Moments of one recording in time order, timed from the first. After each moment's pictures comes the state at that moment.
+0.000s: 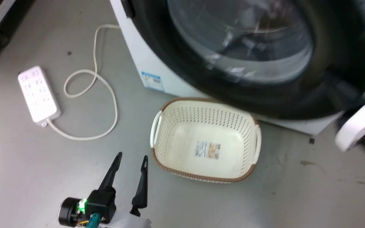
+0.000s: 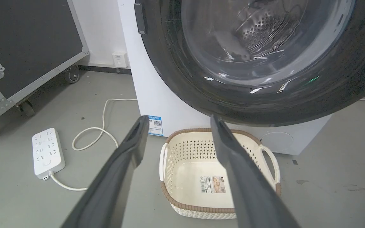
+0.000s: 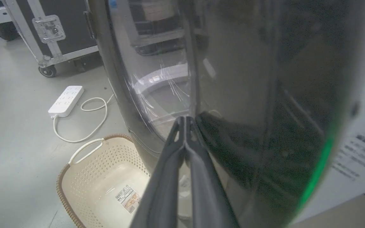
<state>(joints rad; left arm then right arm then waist) 0.00 0.07 -0.19 0.04 -0.10 0.02 -0.26 -0.60 -0.56 0.38 0.36 0.49 0.13 -0.06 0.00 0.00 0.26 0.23</state>
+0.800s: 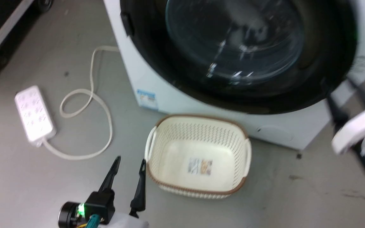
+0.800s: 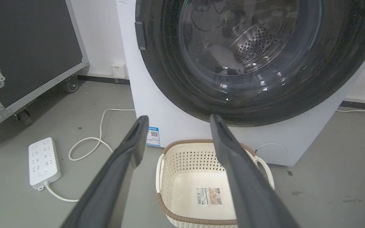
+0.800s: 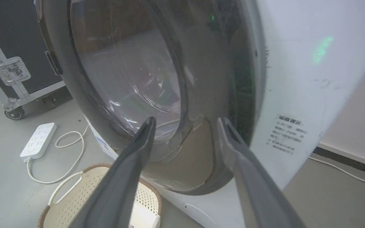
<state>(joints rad) -0.01 0.06 -0.17 0.08 -0.09 0.01 -0.26 -0.65 -0.45 0.28 0.65 0.48 0.13 -0.21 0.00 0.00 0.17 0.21</state>
